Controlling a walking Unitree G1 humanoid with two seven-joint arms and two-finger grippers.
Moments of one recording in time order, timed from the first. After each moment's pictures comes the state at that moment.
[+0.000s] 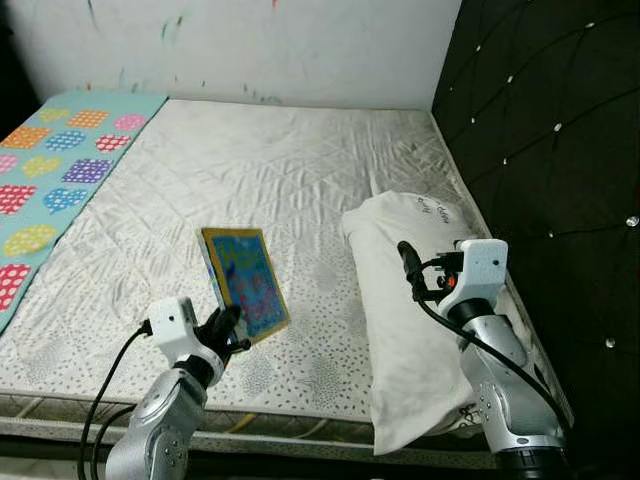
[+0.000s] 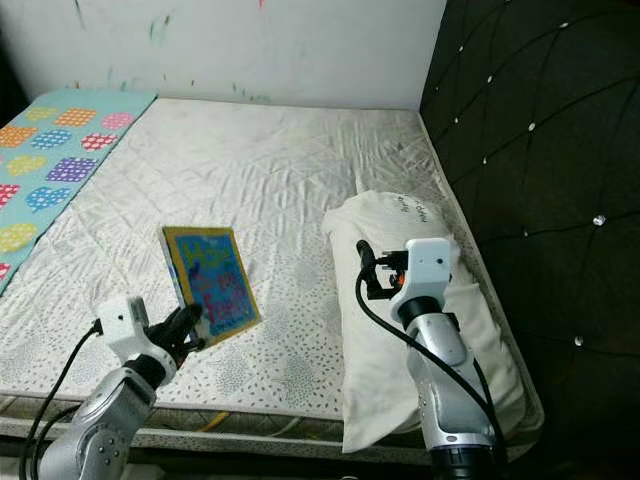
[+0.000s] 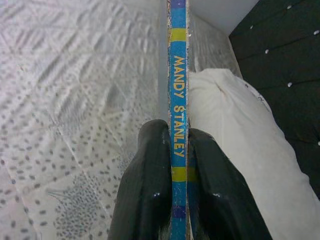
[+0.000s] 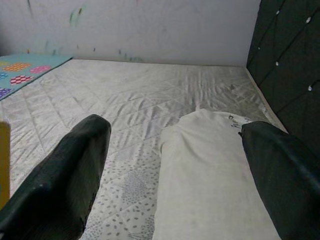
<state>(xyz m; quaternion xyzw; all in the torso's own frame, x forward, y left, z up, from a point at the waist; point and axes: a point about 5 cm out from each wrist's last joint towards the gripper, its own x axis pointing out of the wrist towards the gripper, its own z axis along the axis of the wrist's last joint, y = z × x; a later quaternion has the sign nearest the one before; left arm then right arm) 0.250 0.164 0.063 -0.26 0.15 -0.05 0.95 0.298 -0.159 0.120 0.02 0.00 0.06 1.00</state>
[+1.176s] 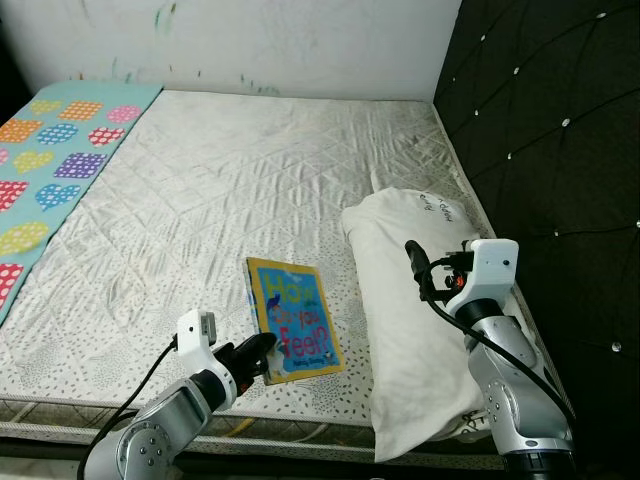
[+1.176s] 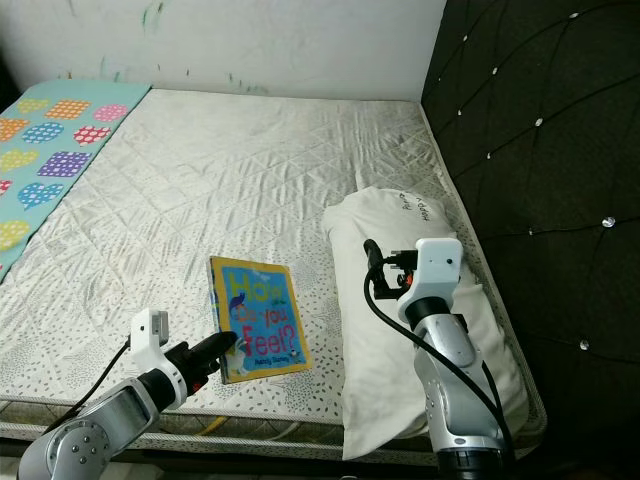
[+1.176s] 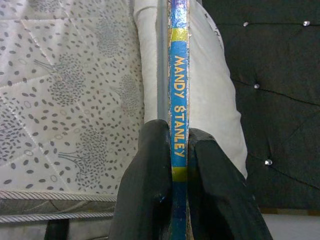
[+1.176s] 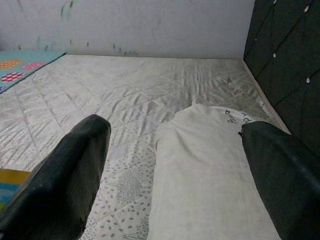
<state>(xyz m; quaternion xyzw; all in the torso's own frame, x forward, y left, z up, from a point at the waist) 0.235 0.148 0.060 -0.35 0.27 -0.16 0.88 0.296 -0.165 0.121 0.03 0.01 0.06 1.00</state>
